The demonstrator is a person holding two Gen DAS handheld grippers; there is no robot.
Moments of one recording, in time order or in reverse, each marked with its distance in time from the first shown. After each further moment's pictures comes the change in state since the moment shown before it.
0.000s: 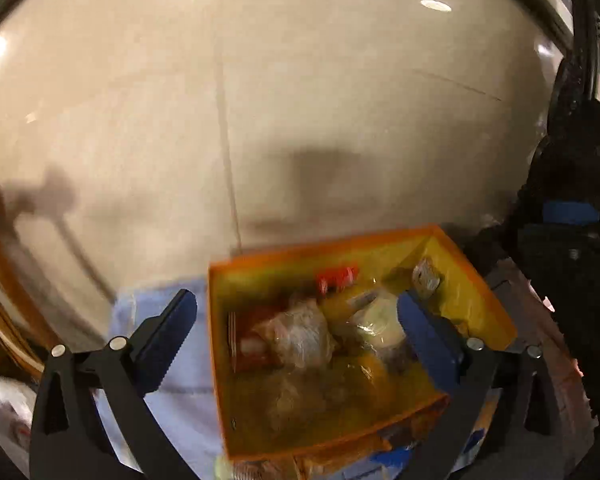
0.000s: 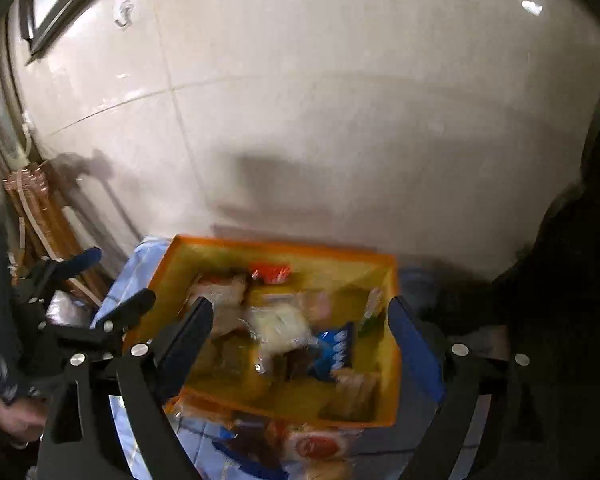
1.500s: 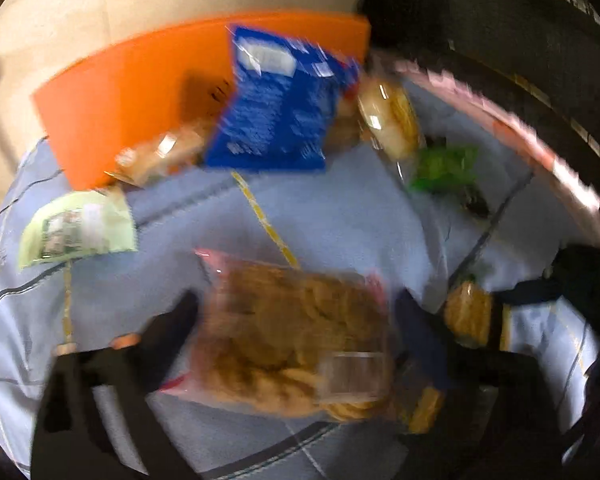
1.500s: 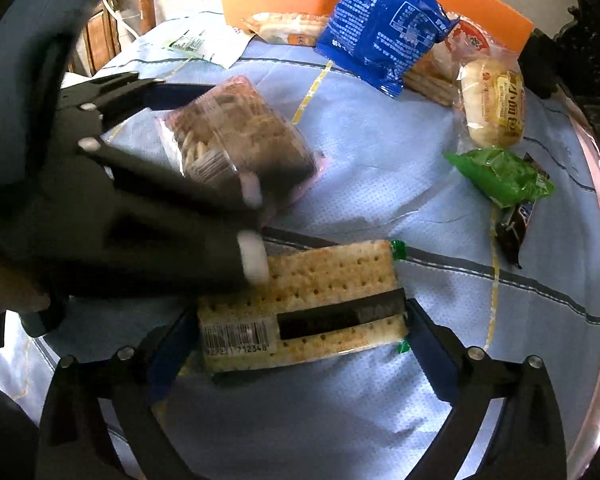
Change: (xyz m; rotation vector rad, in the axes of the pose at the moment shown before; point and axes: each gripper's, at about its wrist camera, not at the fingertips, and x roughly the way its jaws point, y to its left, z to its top) left arm -0.016 -0.108 -0.285 0.286 0.256 -0.206; right arm 0.014 0.104 -0.355 -0.159 0.369 0.019
